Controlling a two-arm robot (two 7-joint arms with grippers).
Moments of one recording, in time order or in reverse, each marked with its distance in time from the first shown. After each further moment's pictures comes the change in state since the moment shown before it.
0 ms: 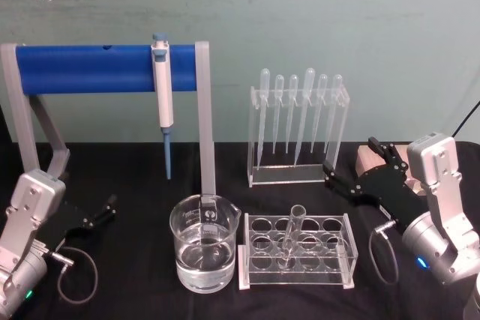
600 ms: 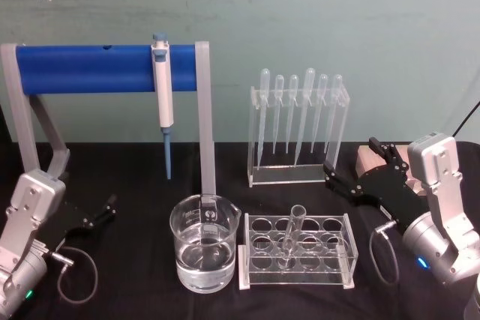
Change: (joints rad) left arm 0.000 0.000 0.000 0.000 0.000 0.000 0.000; right arm -0.002 0.003 0.000 -0.005 0.003 0.007 -0.003
